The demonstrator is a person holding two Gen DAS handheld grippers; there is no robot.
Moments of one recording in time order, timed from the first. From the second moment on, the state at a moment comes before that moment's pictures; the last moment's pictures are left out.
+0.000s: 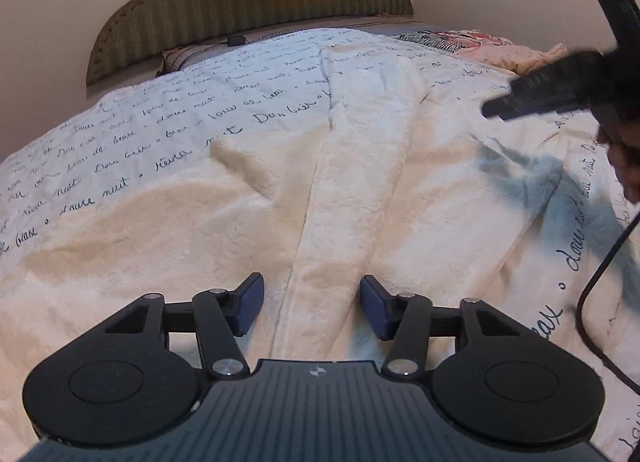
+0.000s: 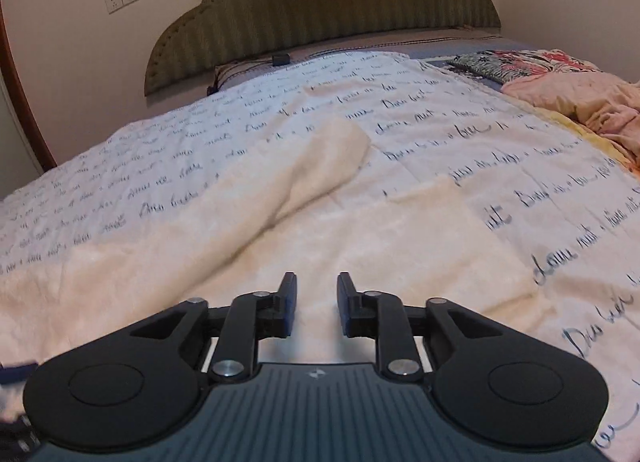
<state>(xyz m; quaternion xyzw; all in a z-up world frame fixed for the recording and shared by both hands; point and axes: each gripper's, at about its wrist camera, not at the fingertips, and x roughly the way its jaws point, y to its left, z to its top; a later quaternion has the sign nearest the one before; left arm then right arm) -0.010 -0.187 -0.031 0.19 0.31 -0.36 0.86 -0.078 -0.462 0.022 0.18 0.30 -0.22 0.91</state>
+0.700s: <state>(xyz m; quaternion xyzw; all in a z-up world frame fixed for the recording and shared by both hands) -0.015 -0.182 -0.048 0.15 0.26 -0.40 0.87 0.167 -0.479 -0.011 0.10 0.39 -0.31 0.86</state>
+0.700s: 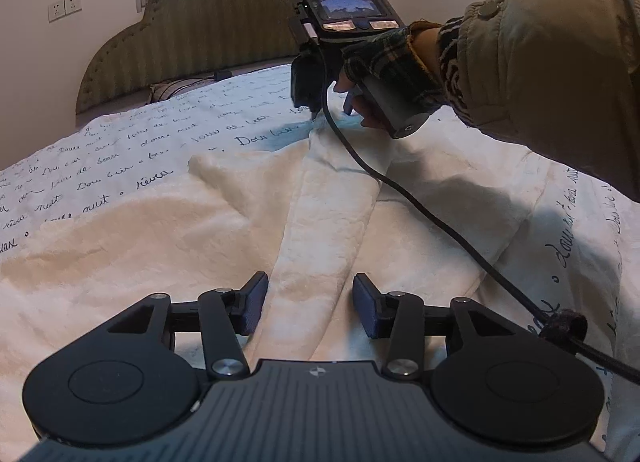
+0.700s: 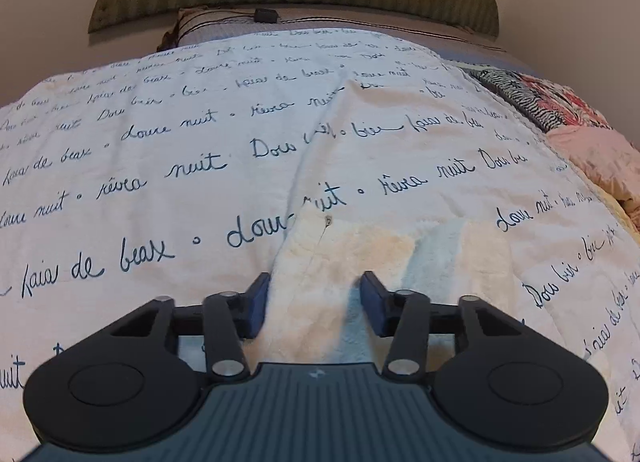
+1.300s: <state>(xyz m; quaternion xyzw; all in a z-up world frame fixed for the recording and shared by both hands) -0.020 -0.184 -0.044 0.17 0.25 -0.38 0.88 -0.045 -0.533 0.033 0.32 0.20 -0.32 0.87</state>
